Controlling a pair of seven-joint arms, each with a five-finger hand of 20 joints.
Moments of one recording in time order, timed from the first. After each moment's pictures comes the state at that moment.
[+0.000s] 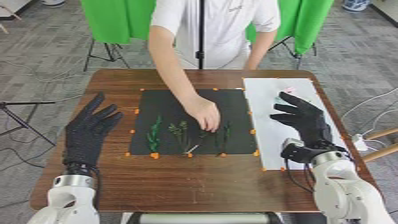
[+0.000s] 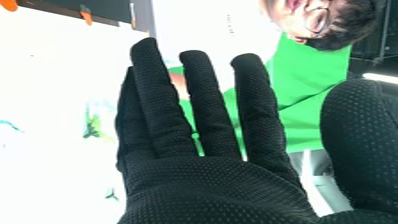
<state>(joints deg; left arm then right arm) 122.9 -58.3 -89.0 -124.2 38.3 18.2 18.4 -109.4 -74.9 97.3 -113.1 -68.7 -1.3 5.6</state>
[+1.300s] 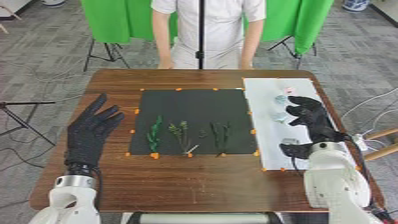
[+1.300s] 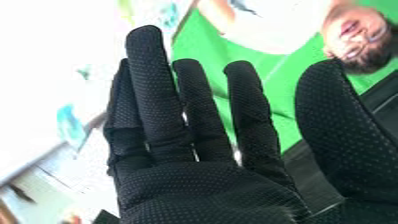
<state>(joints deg) 122.8 -58.2 -88.5 -124.2 38.1 18.2 18.3 -105.1 -67.8 88.3 -114.1 -113.0 12.5 22.7</state>
